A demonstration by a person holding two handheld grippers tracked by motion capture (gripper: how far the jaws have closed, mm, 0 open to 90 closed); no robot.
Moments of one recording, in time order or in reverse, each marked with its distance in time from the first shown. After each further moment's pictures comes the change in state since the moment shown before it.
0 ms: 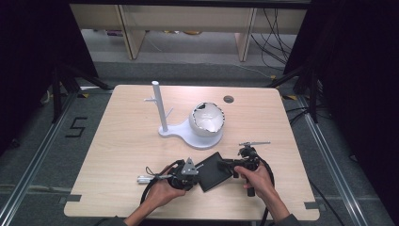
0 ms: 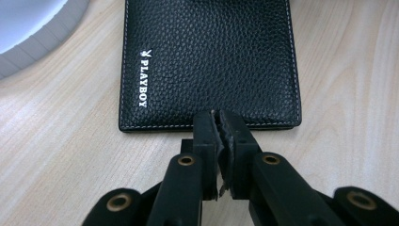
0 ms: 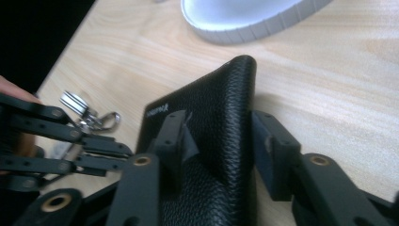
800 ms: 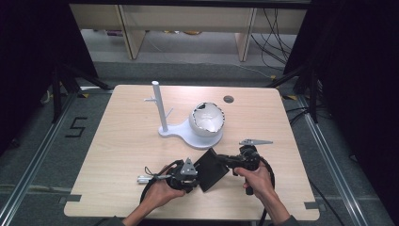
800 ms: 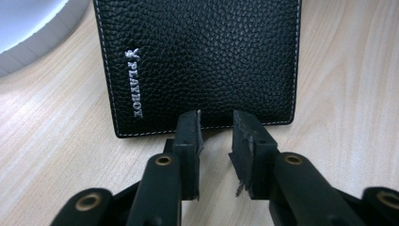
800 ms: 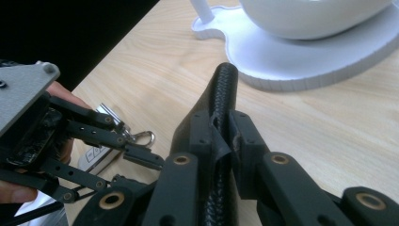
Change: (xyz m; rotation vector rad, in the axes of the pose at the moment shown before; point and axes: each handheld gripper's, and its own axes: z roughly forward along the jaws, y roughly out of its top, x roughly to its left) left arm -0.001 0.001 -0.008 0.018 -0.001 0.001; right arm 0.026 0.005 -0.013 -0.123 0.040 -0.176
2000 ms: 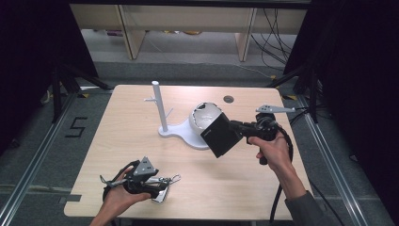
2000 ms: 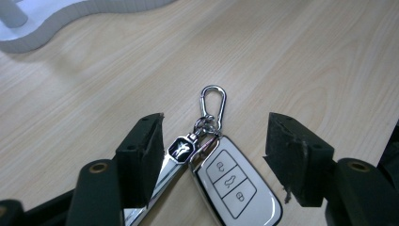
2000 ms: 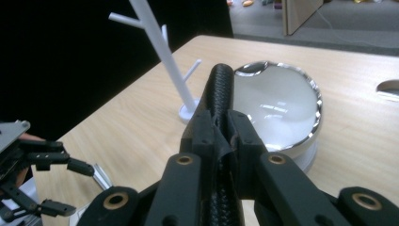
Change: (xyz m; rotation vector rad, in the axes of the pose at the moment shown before) left arm 0.023 -0.062 -0.094 -0.072 0.111 -0.183; right arm 0.016 0.096 -0.059 -0.142 -0.069 -0.153
